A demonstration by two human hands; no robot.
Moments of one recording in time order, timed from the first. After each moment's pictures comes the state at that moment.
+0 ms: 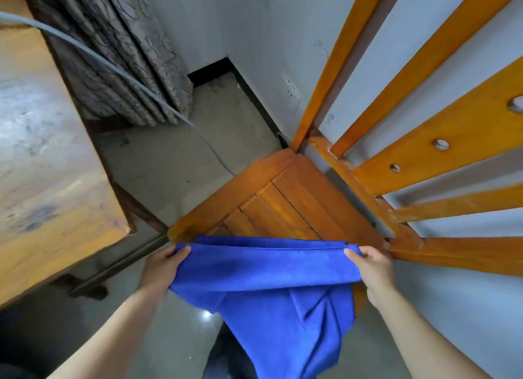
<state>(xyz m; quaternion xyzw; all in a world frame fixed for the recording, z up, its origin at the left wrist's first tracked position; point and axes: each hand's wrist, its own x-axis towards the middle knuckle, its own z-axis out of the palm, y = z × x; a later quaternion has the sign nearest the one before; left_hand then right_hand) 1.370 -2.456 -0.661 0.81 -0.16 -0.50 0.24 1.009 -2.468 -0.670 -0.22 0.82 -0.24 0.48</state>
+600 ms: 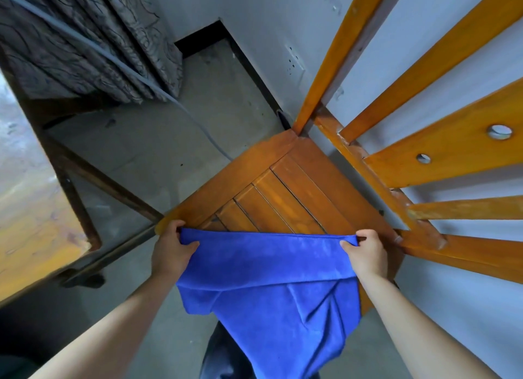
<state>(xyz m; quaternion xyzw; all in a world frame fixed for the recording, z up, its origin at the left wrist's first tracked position) 1.354 -2.482 -0.707 0.84 -0.38 -0.38 0.04 1.024 -2.491 -0.703 -0.34 0.86 -0.05 0.37</state>
